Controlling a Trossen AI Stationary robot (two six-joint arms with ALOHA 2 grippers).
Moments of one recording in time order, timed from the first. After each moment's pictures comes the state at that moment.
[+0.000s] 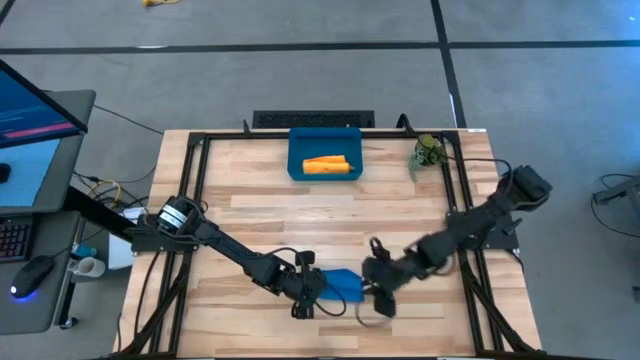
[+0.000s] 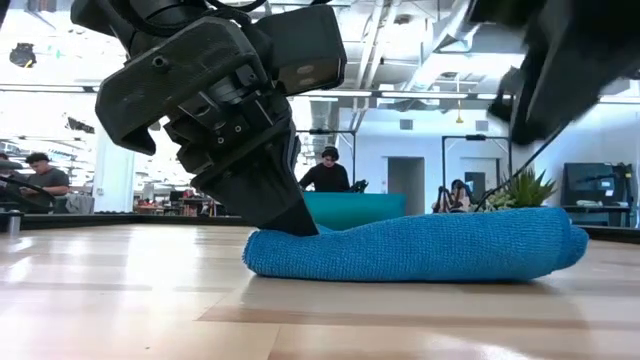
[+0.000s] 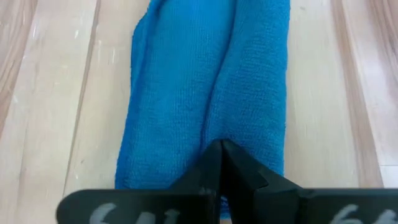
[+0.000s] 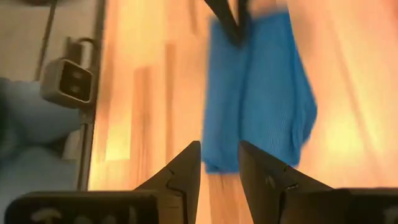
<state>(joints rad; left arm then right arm) -0.45 2.05 1.19 -0.19 -0.27 -0.40 0.55 1.56 0.85 -0.17 0.06 0.65</state>
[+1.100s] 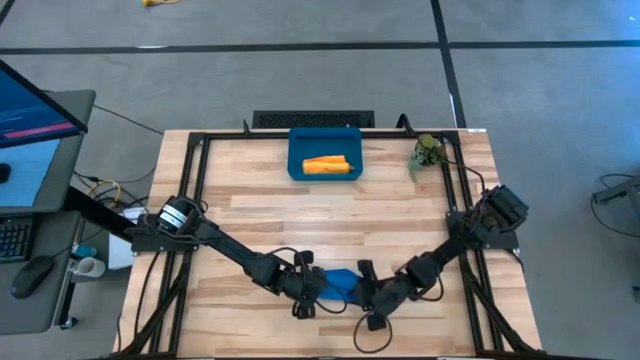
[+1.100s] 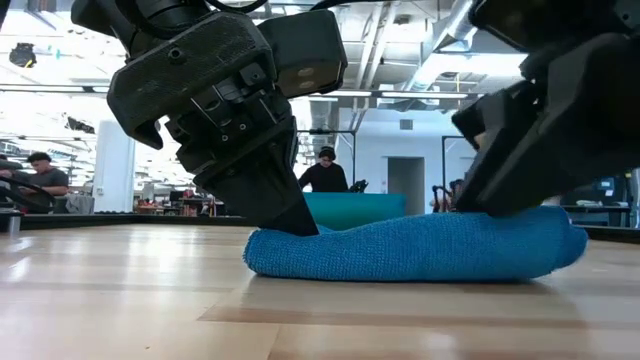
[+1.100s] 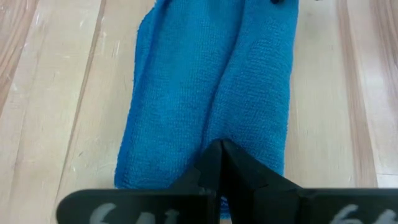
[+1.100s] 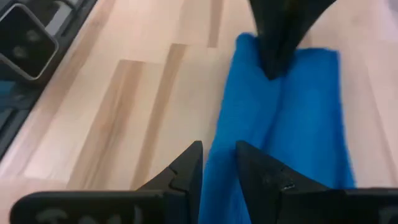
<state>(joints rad) -0.45 2.05 1.19 -0.19 -0.27 -0.46 0.65 1.82 0.86 0.18 0.33 0.31</state>
